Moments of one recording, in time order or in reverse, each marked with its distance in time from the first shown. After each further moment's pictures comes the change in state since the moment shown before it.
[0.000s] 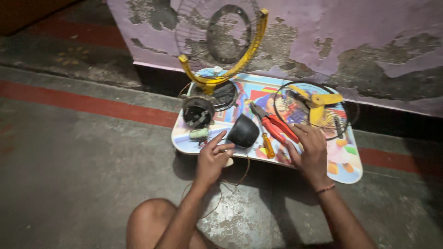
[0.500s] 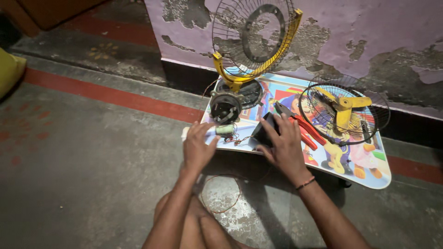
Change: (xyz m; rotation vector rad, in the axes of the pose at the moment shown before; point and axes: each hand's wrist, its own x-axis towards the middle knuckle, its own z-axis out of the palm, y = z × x) left_hand 0.004 0.049 -0.096 1.099 0.342 0.577; right_hand 0.037 -0.106 0.058 0.005 -0.192 -0.104
